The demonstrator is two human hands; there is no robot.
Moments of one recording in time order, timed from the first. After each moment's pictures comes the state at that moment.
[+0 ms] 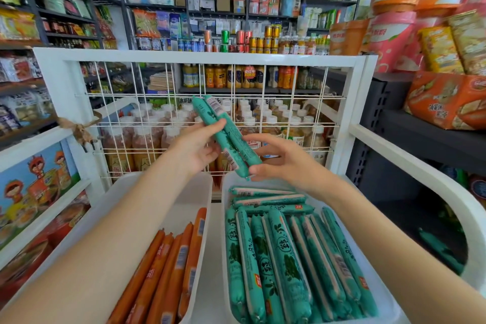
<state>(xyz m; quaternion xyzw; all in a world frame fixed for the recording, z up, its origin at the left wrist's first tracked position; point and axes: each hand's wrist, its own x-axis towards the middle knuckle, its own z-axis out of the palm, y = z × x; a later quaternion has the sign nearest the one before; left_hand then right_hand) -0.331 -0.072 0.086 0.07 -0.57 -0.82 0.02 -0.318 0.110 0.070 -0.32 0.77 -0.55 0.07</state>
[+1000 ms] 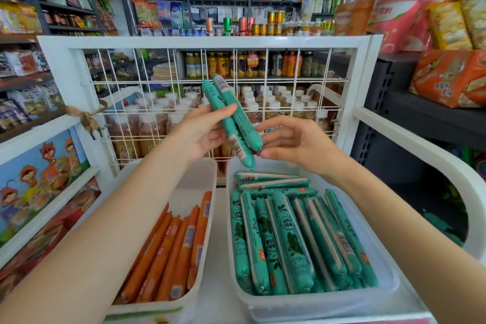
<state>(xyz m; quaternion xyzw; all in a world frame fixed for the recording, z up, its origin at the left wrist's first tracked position) -0.314 -0.070 0.089 0.01 -0.63 -0.77 0.03 -0.303 0.119 0.072 -0.35 0.76 -0.55 -0.01</state>
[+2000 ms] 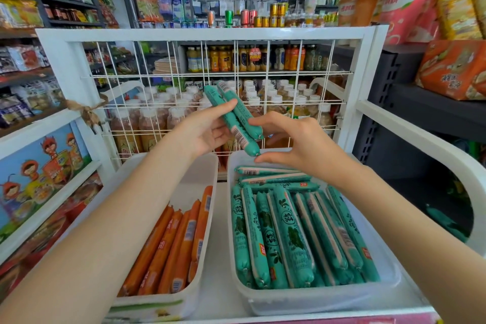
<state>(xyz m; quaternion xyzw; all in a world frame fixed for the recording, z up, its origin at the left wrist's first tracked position) -0.319 -0.066 0.084 0.06 -0.60 -0.80 -0.02 -0.301 0.118 0.068 -0.43 0.83 -0.28 -0.20</state>
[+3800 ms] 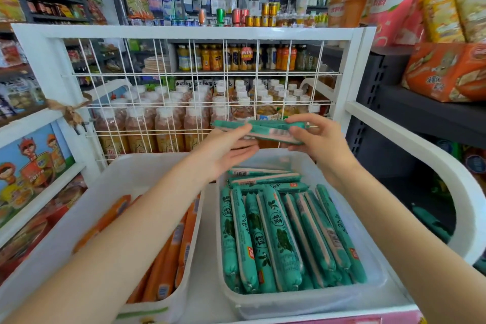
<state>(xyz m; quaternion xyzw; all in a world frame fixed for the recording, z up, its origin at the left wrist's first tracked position) -0.314 -0.029 0.058 0.04 -0.59 -0.80 -0.07 -0.318 0.146 0.054 -0.13 0.72 -0.68 -0.10</state>
